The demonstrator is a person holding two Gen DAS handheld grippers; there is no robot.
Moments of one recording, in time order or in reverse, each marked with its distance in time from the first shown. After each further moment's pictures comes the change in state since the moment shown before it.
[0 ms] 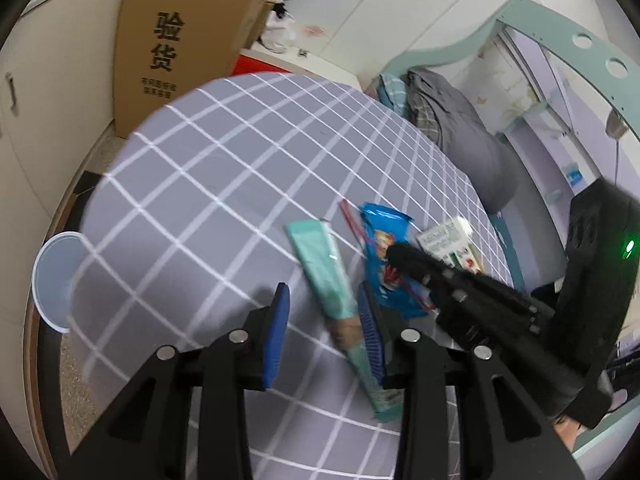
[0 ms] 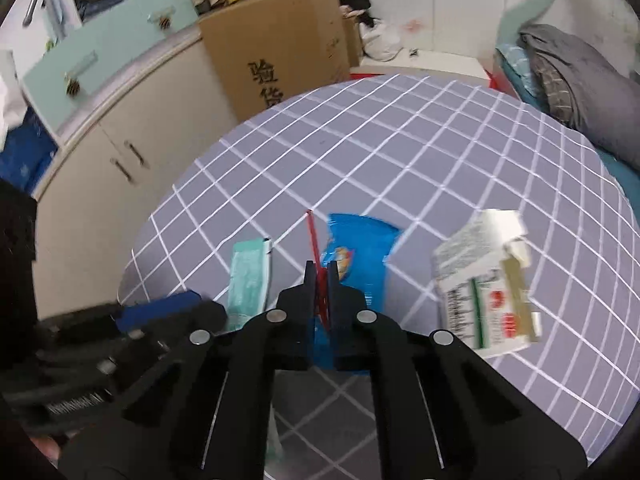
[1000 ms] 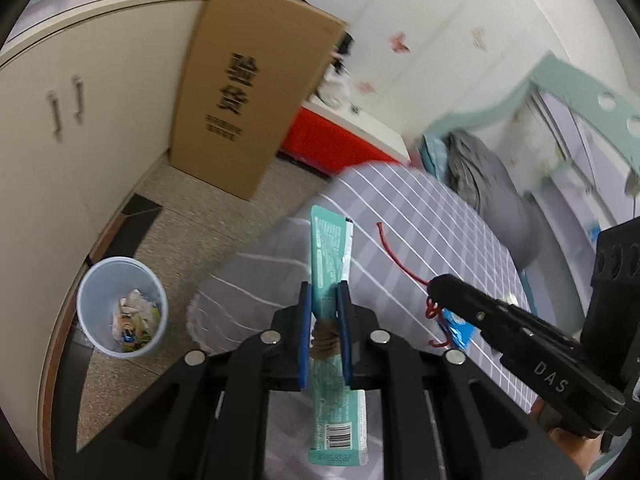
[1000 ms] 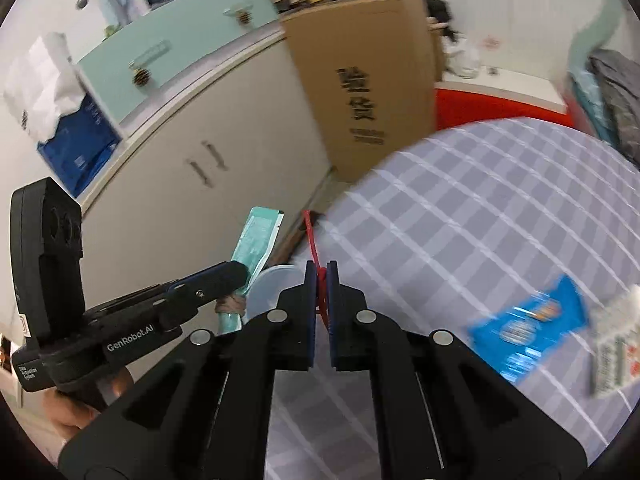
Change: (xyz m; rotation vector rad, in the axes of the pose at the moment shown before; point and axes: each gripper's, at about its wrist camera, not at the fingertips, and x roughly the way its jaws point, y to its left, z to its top) left arm -0.087 0.125 0.032 -0.126 -0.203 0.099; right arm 0.044 0.159 0.042 -0.150 0.011 0.216
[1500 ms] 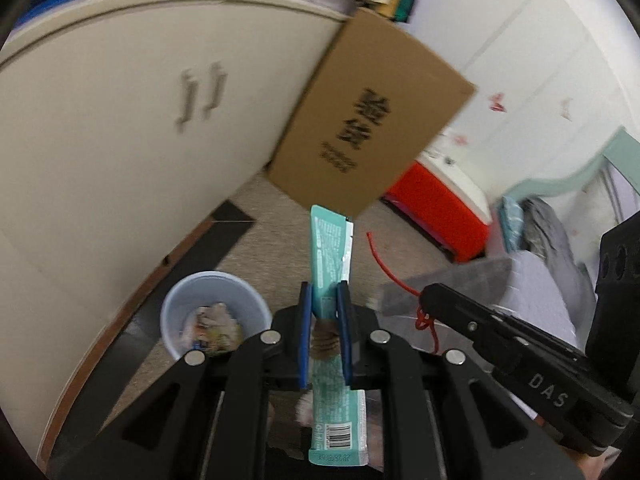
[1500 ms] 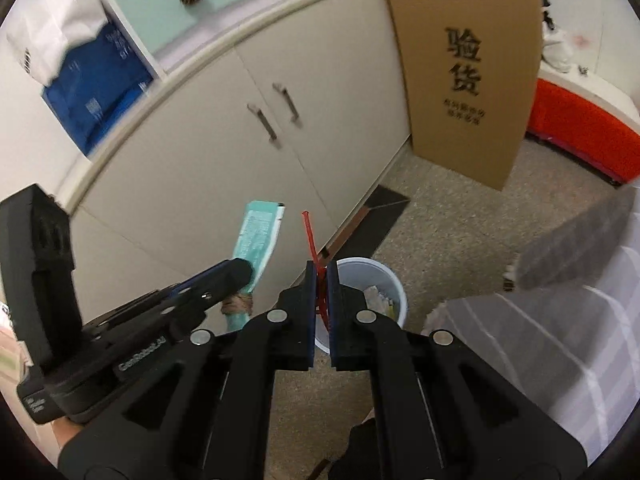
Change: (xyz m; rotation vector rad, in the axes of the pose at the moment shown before) left arm -0.027 0.187 0.031 -0.198 -0.090 0.217; right arm 0.179 0.133 0.020 -0.098 0.169 0.118
